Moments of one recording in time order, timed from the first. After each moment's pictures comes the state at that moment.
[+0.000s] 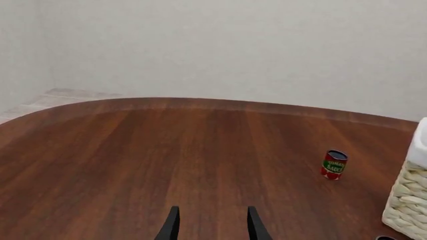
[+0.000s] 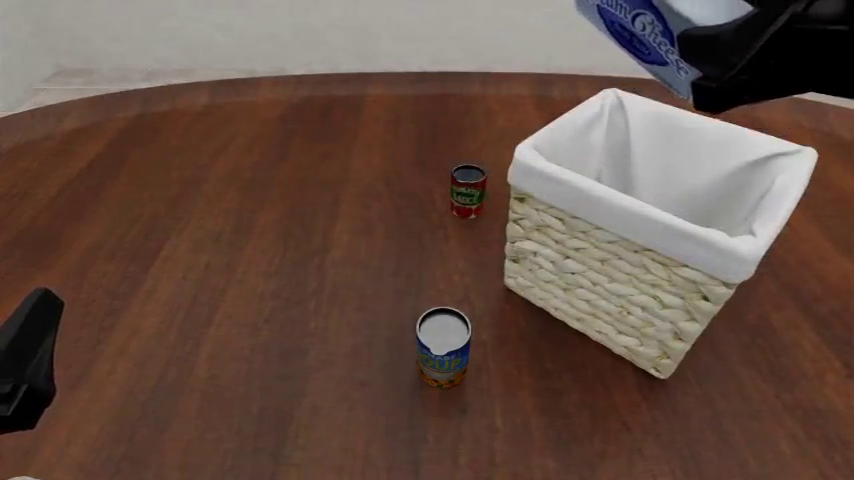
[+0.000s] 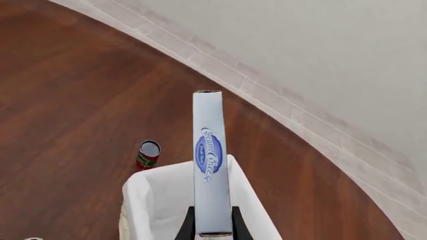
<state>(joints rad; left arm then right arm) 0.02 0.03 0.00 -0.03 -0.09 0.24 1.03 -0.97 0.27 -0.41</state>
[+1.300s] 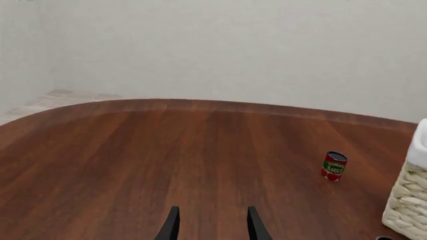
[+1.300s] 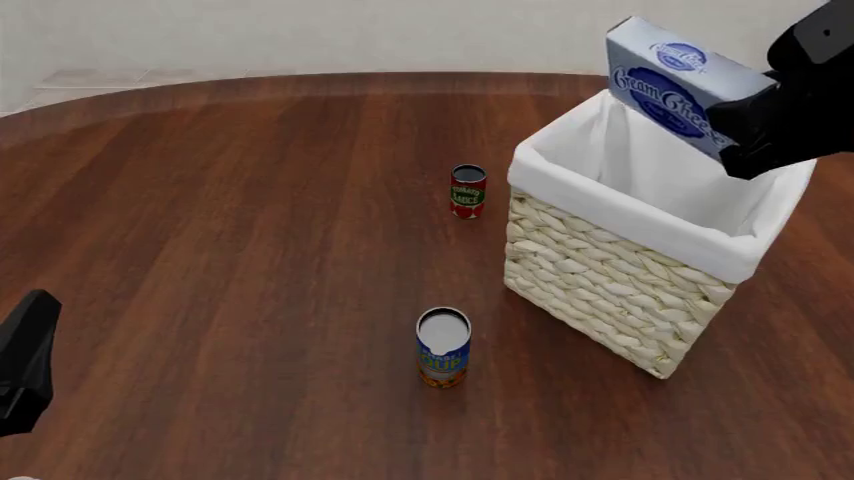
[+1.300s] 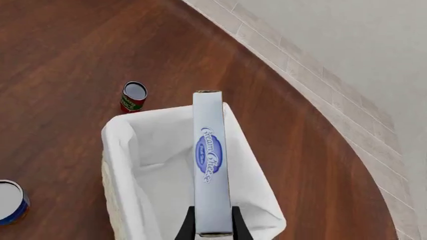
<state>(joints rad) 0.02 0.01 0.00 -0.01 -0.09 0.13 1.01 -0.91 0.42 -0.52</state>
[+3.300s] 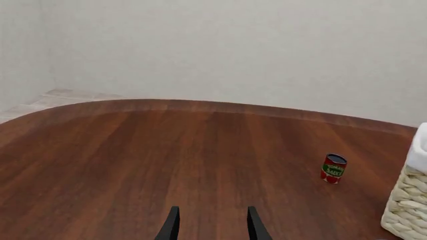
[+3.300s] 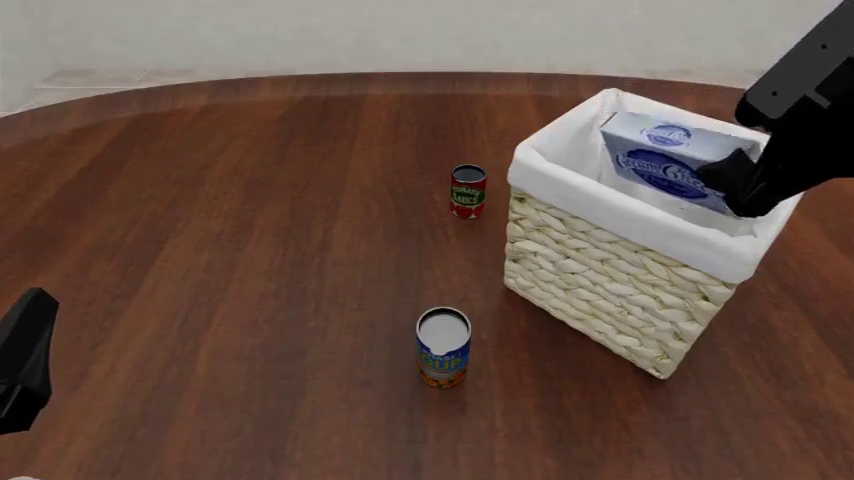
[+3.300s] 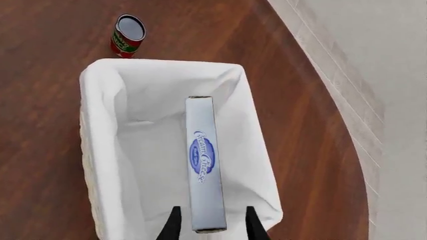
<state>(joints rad) 0.03 0.01 0.00 -0.01 -0.11 0.05 1.13 -0.93 0.50 -0.74</state>
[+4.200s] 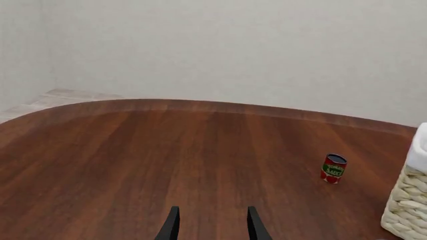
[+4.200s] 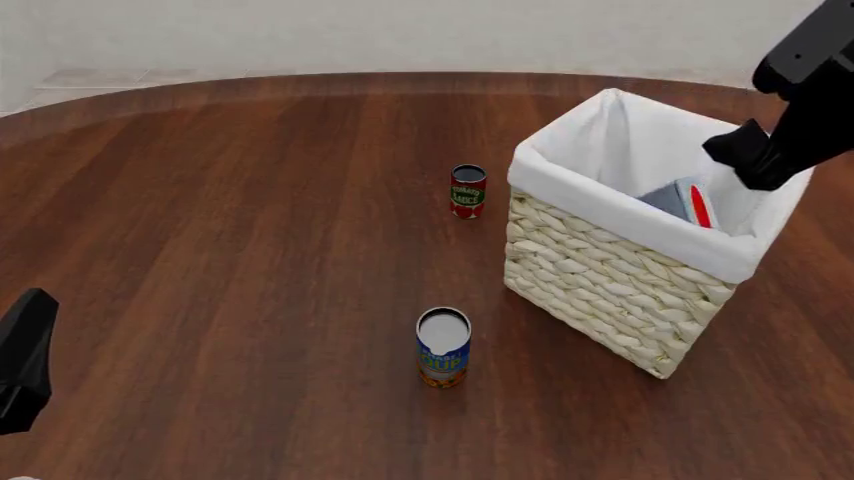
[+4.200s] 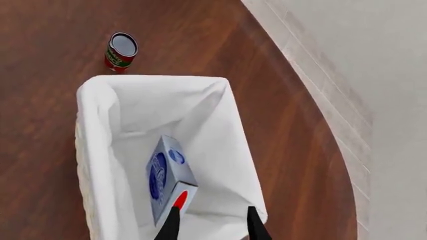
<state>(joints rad) 0.03 0.00 0.00 -0.01 -0.11 0.06 1.11 -0.99 0.54 -0.74</state>
